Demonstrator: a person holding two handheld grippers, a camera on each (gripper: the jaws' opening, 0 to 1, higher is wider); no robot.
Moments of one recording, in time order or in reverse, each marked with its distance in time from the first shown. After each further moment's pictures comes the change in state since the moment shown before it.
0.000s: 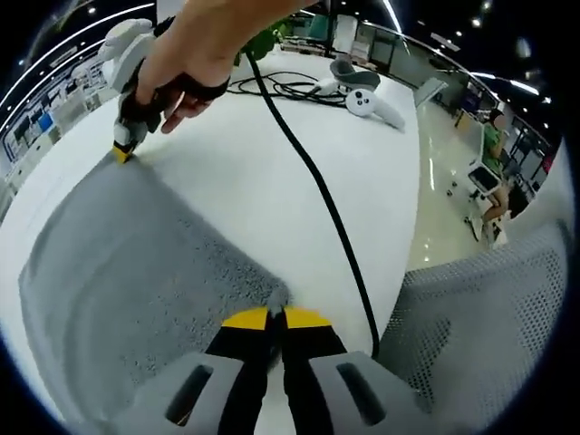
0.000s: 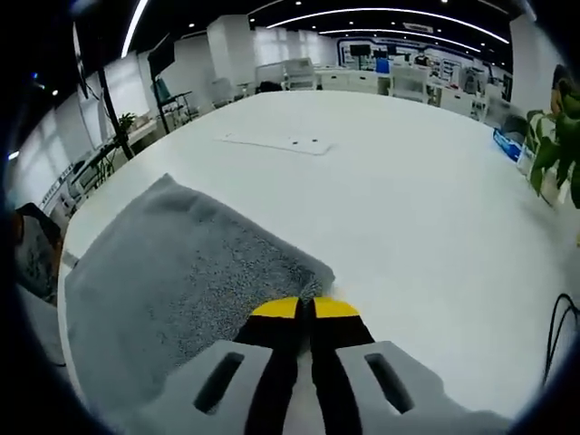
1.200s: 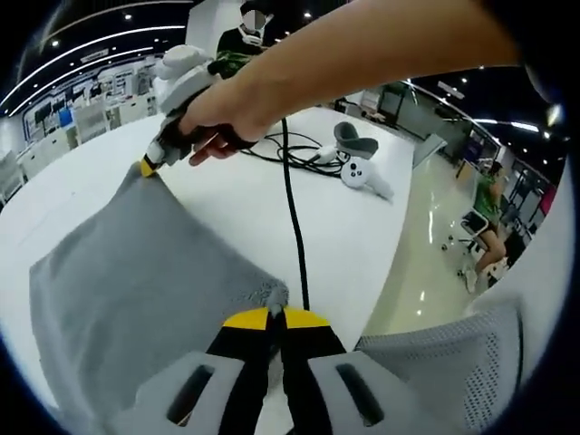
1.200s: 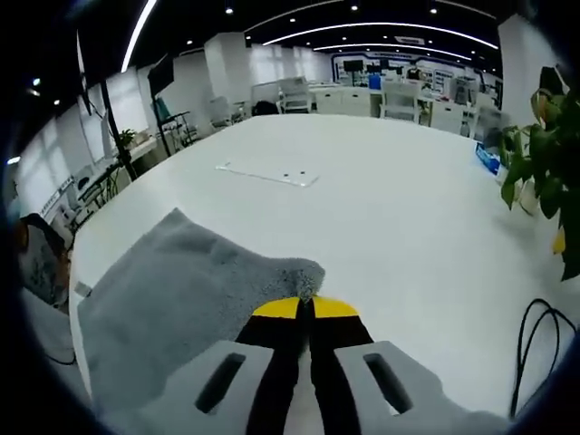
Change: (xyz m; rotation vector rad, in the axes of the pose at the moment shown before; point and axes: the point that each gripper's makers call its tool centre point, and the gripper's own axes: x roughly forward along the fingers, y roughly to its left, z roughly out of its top) left arm -0.040 -0.004 0.051 -0.140 -0.241 0.006; right arm -0.049 -0.006 0.035 0.013 -0.088 -0.008
